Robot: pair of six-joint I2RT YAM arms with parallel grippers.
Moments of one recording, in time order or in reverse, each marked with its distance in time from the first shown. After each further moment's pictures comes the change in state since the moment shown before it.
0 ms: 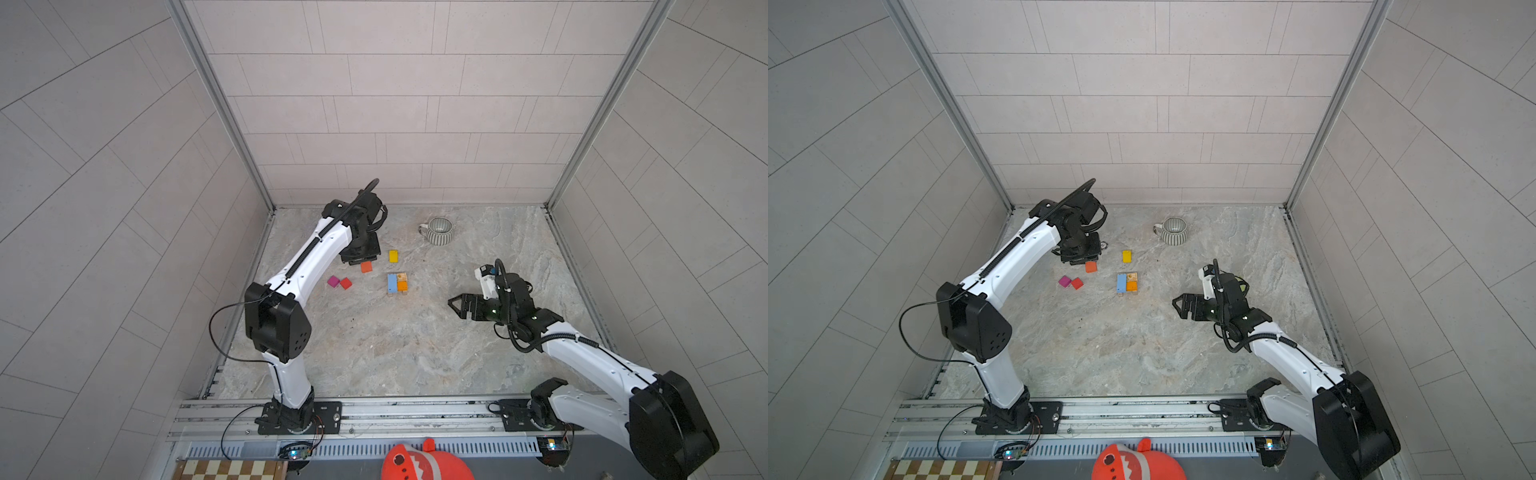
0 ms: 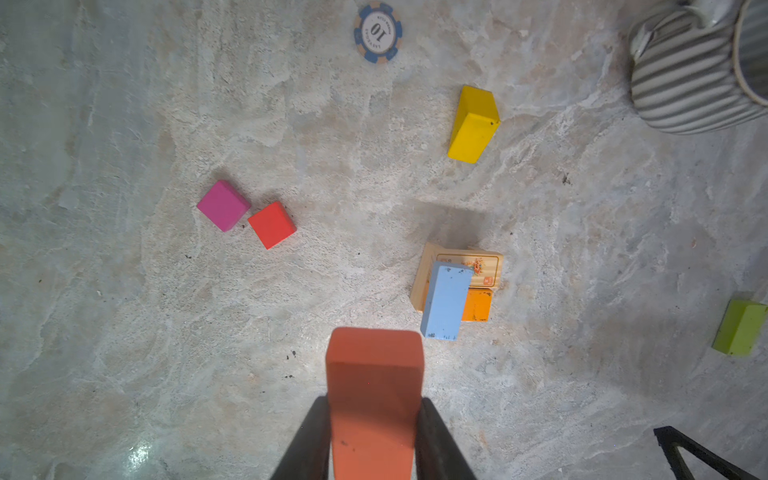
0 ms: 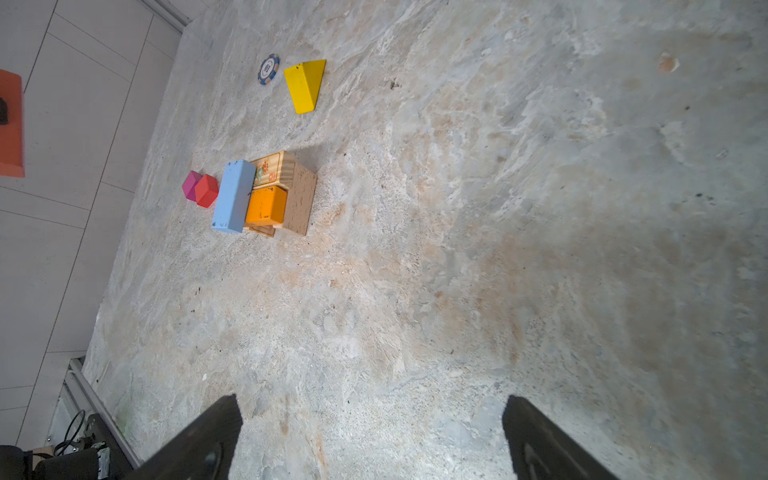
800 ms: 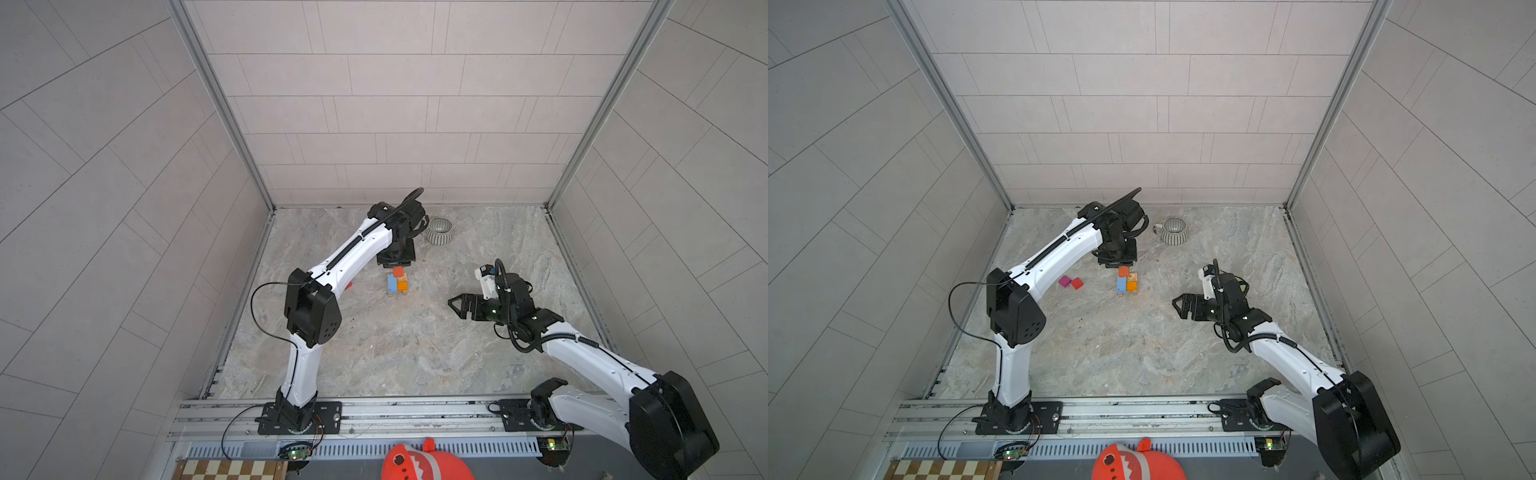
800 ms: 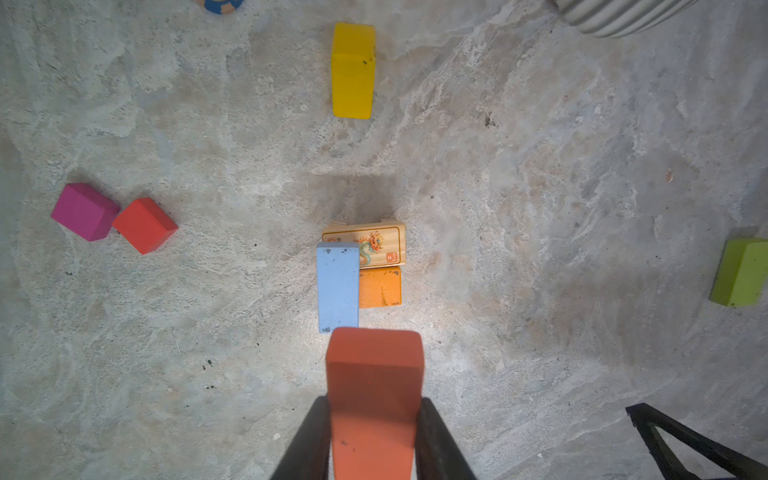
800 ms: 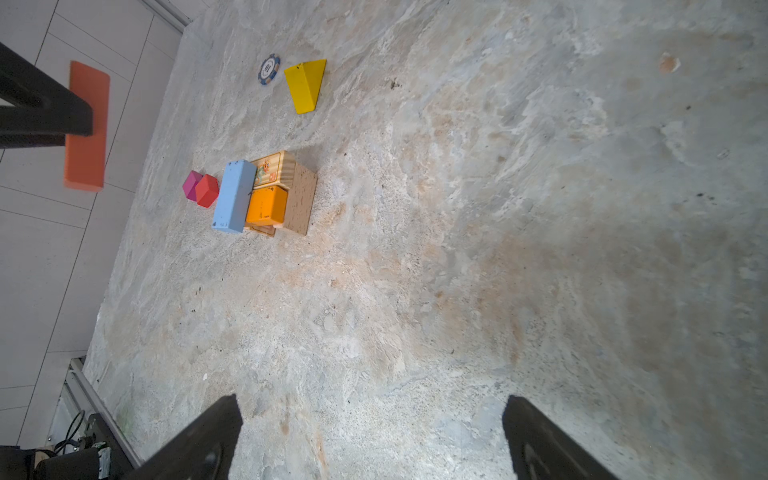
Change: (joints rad) left arm -0.192 0.229 0.231 -0.046 -0.014 -0.063; right arm 0.000 0.000 0.000 0.000 -0.001 0.001
